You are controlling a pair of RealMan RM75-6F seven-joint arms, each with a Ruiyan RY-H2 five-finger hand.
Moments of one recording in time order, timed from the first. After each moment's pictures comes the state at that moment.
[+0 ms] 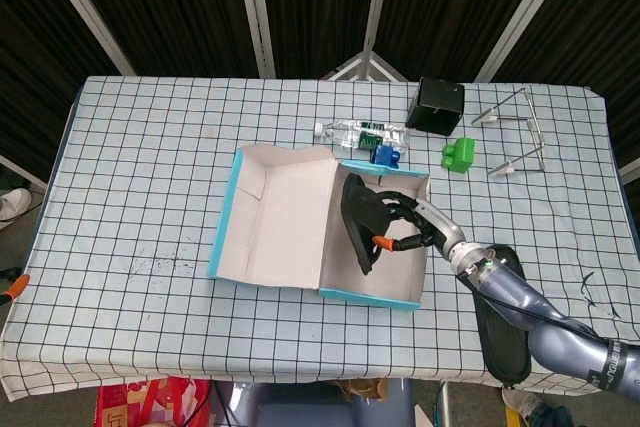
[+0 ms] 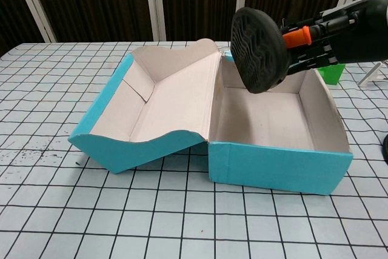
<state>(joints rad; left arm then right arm) -0.03 -1.12 -0.14 -1.60 1.43 1.62 0.05 0.64 -1.07 0.51 -1.83 -0.74 0.35 0.58</state>
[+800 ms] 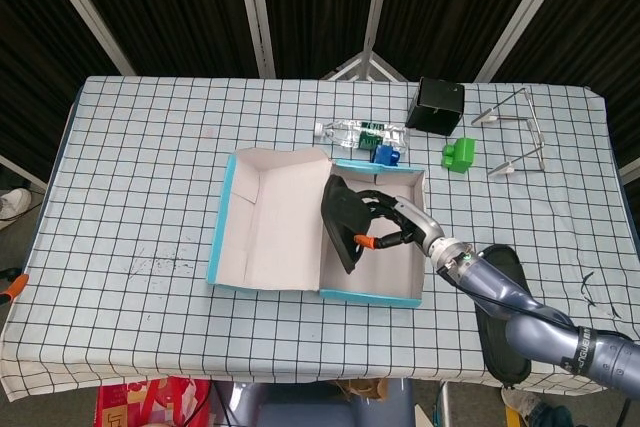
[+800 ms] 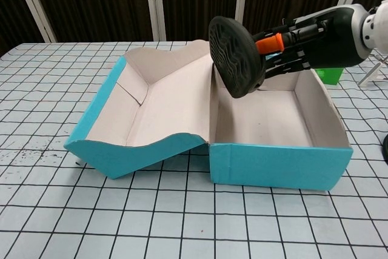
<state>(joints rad) -0.04 -1.12 -0.14 -1.60 1.42 1.62 0.05 0.69 -1.17 0.51 -1.75 -0.82 0.33 0.63</state>
